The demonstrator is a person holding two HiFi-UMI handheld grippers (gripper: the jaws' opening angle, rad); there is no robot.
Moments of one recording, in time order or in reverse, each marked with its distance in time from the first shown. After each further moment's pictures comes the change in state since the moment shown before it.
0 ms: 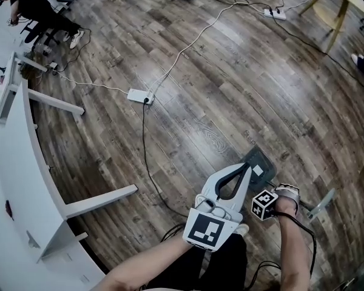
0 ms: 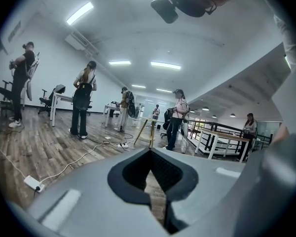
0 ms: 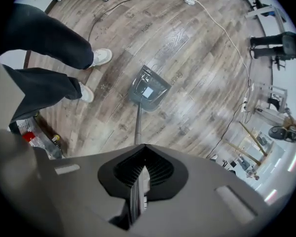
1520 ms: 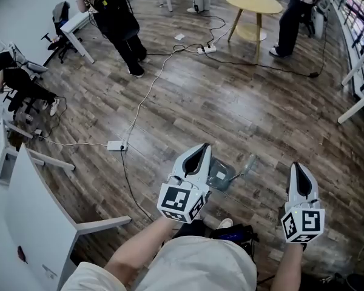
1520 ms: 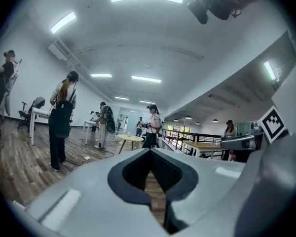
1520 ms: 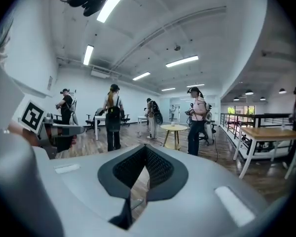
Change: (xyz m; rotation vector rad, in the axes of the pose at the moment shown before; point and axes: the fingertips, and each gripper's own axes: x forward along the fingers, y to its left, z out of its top) left arm -0.034 -0.191 0.183 0.109 -0.153 -0.183; right arm -0.400 -0.017 -0.427 1.638 -1.404 -0.543
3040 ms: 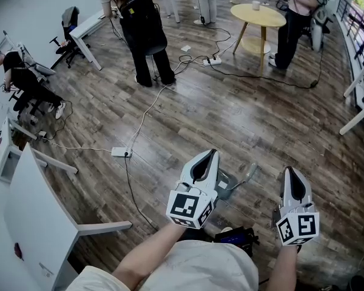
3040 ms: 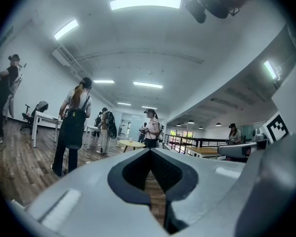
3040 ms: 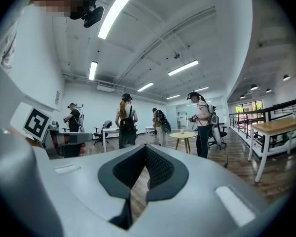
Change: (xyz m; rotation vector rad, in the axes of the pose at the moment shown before) left arm -0.011 -0.020 0.020 0.012 -0.075 0.024; right arm -0.006 0.025 0.014 0.060 -0.142 0.098
